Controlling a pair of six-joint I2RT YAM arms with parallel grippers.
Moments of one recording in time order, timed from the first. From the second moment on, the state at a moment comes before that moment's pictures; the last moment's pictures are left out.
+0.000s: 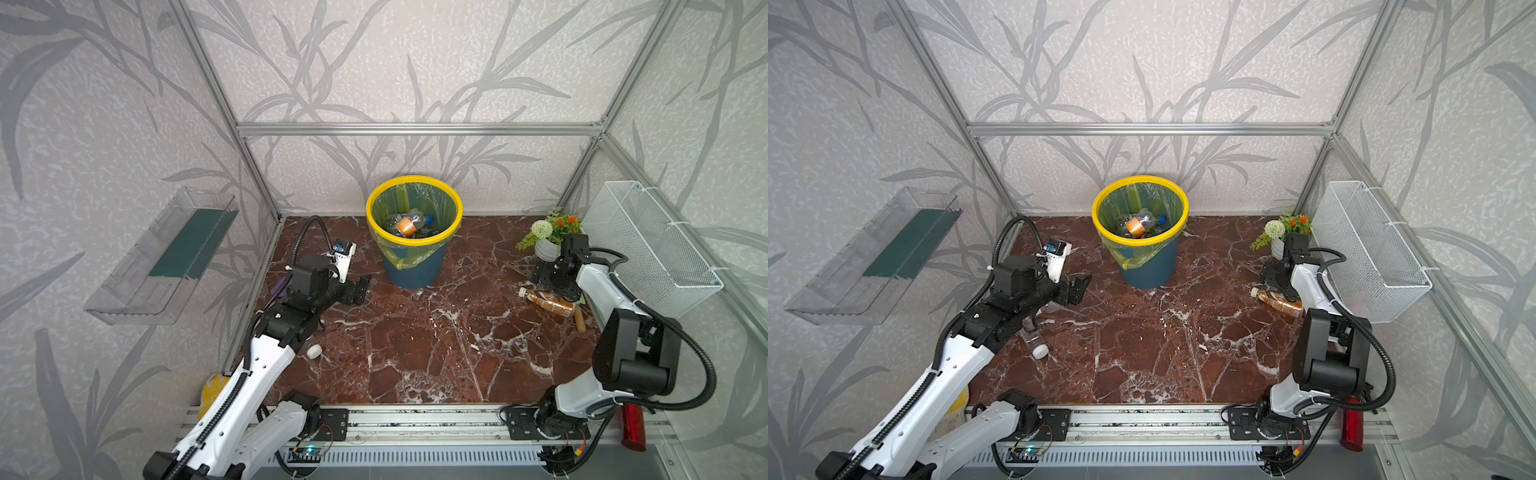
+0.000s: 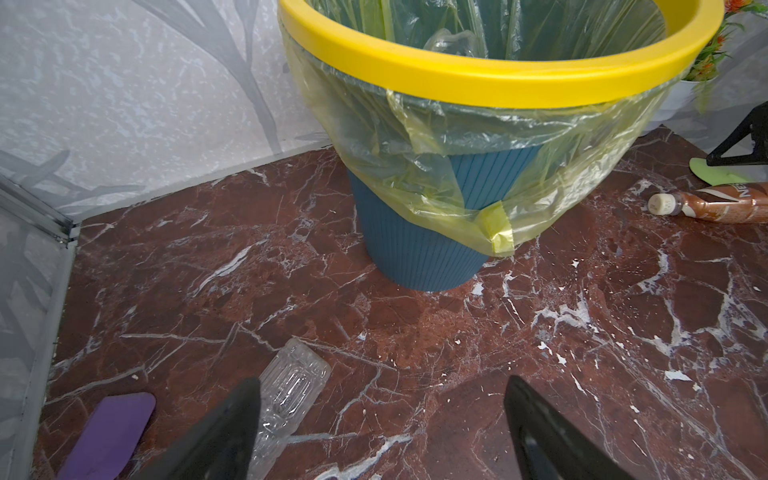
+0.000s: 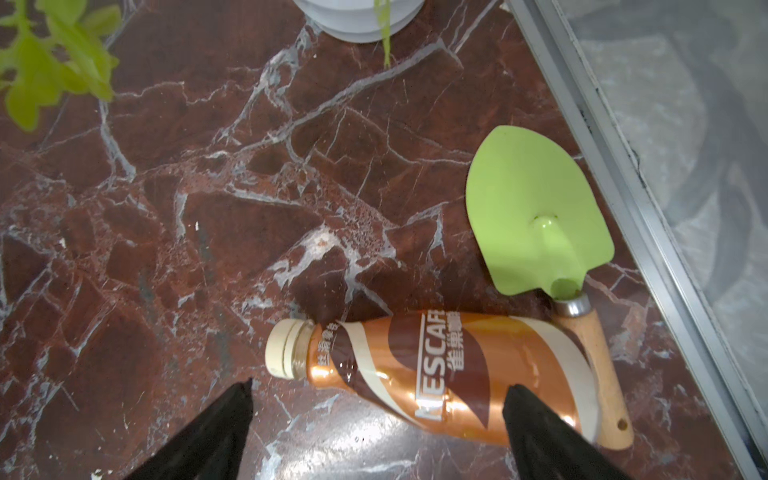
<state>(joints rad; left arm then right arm) -0.33 0.92 0.93 -0.51 0.05 0.05 -0.23 1.61 1.14 -0.67 0.06 0.27</state>
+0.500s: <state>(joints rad) -0.33 0.90 0.93 -0.51 0.02 0.05 -0.22 1.72 1.13 -0.70 -0.07 0.26</state>
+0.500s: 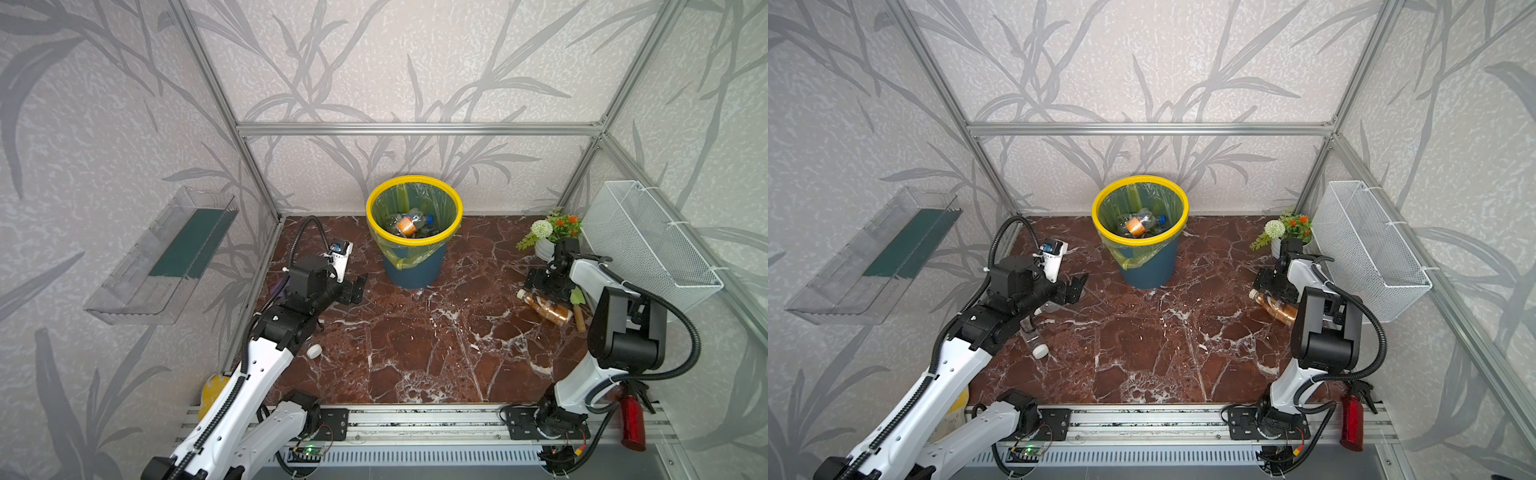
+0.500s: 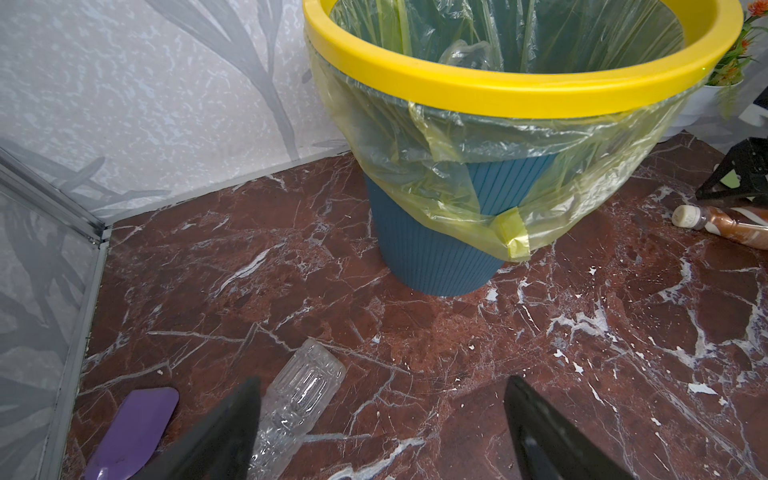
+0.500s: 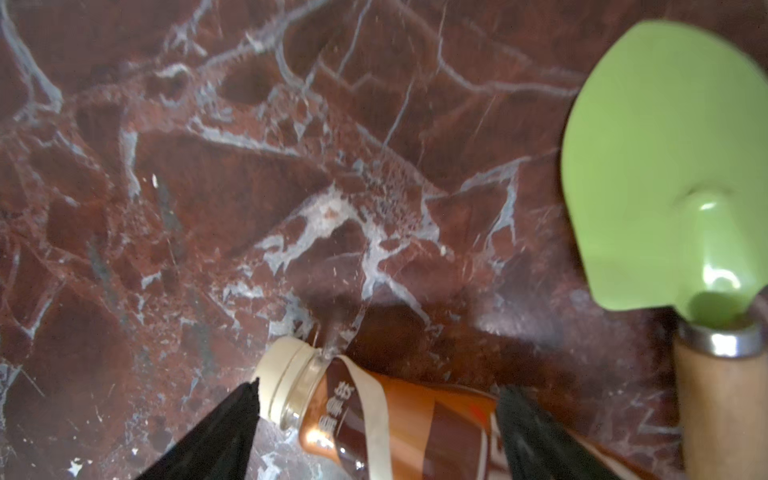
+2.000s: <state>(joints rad) -0.33 0.92 0.93 -0.51 0.01 0.06 -0.05 1.58 0.98 -0.94 0.03 0.28</state>
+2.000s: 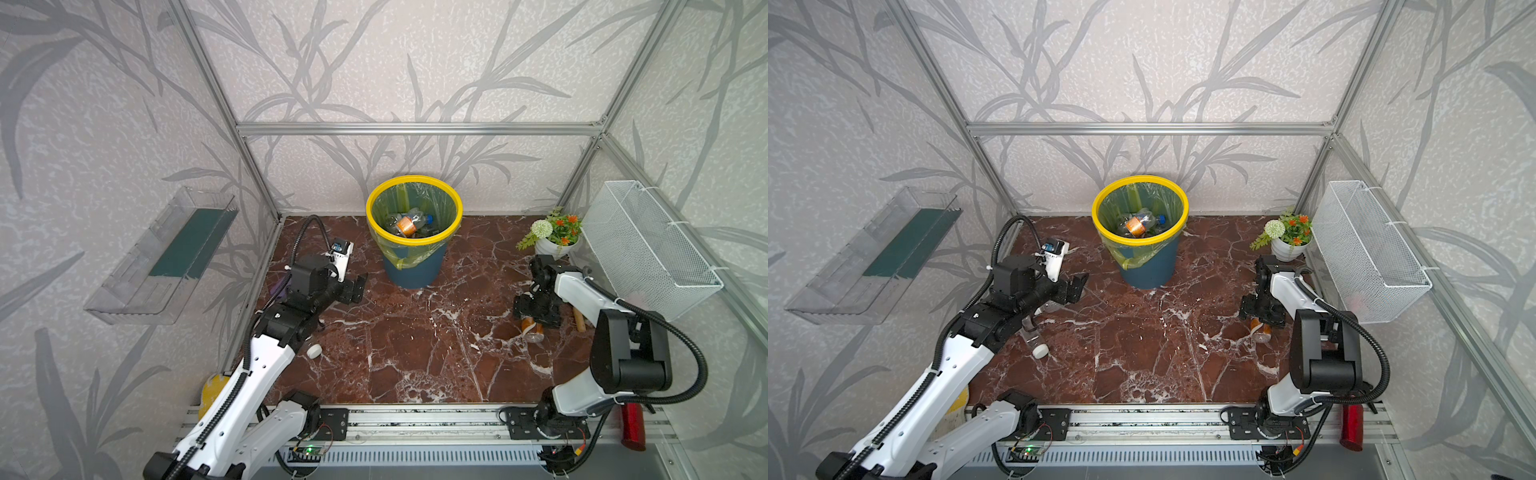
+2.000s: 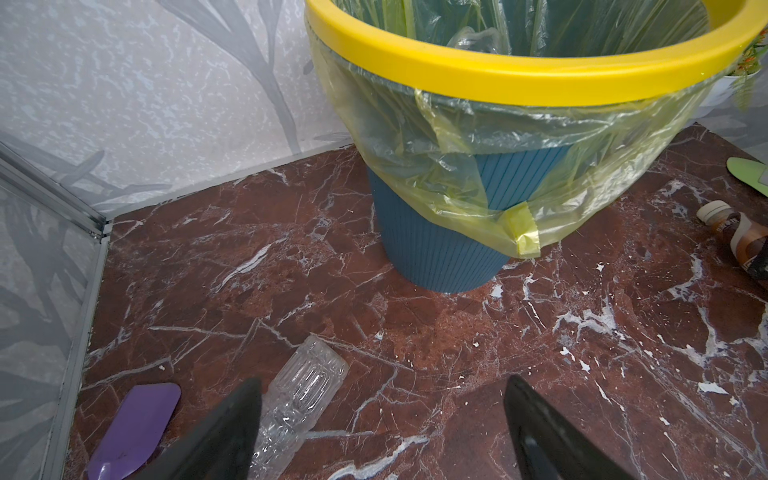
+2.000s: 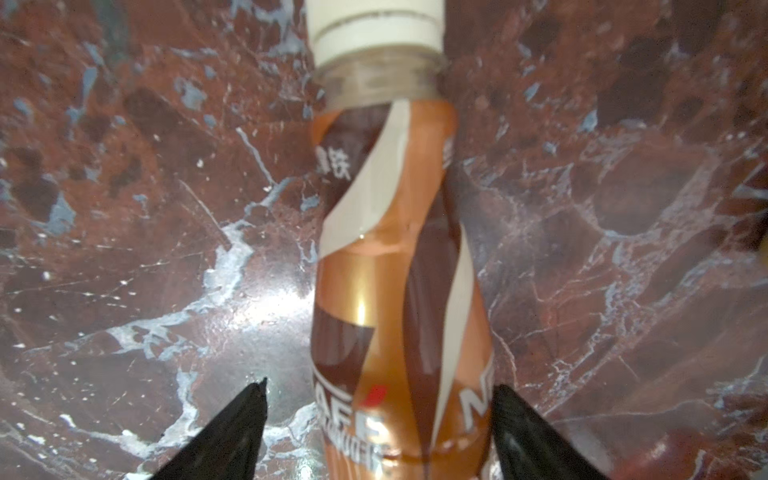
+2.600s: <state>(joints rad) -0.33 0.94 0.93 -0.51 -0.01 0.05 0.00 1.60 0.96 -0.81 0.03 0.32</state>
